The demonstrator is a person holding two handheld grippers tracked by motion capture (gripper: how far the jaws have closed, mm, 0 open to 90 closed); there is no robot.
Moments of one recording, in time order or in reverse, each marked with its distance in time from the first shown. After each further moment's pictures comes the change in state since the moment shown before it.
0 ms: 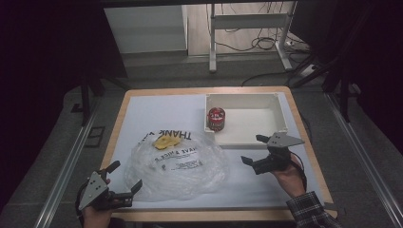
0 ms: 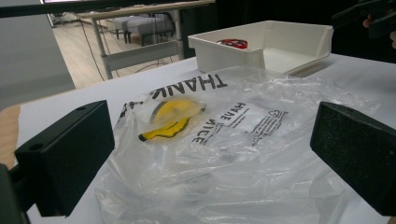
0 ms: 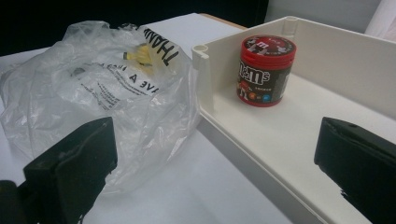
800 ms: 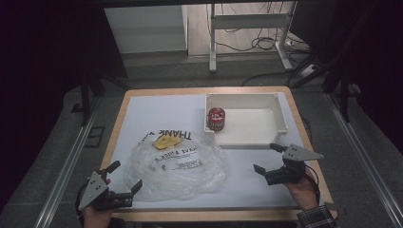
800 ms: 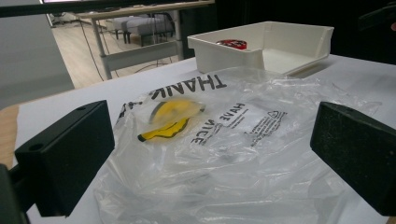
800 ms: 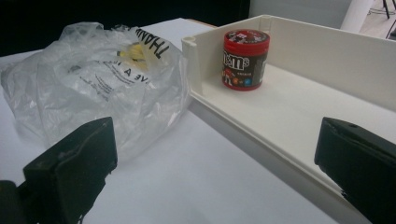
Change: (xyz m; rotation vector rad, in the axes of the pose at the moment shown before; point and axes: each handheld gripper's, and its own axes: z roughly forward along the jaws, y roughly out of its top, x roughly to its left) left arm 0.000 0.000 0.000 -0.002 -0.003 -0.004; right arm 0.008 -0.026 -0.041 -0.041 -0.067 0.023
